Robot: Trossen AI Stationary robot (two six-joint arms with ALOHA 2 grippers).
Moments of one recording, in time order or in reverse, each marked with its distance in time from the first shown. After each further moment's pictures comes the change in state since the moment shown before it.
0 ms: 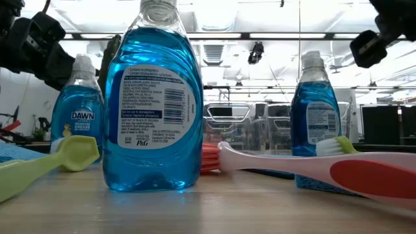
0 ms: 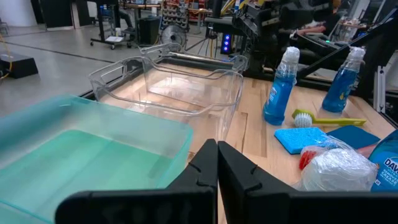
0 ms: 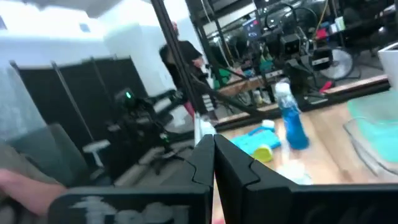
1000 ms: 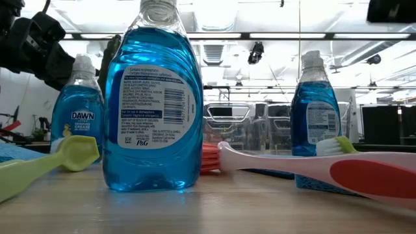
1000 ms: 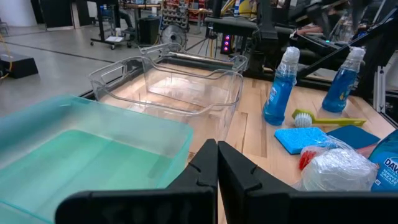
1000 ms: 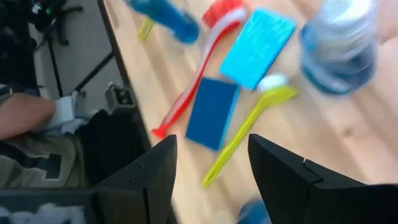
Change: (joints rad) left arm 0.000 0.000 0.000 0.000 0.000 0.000; right arm 0.147 0.972 0.977 -1.045 -0.026 0.733
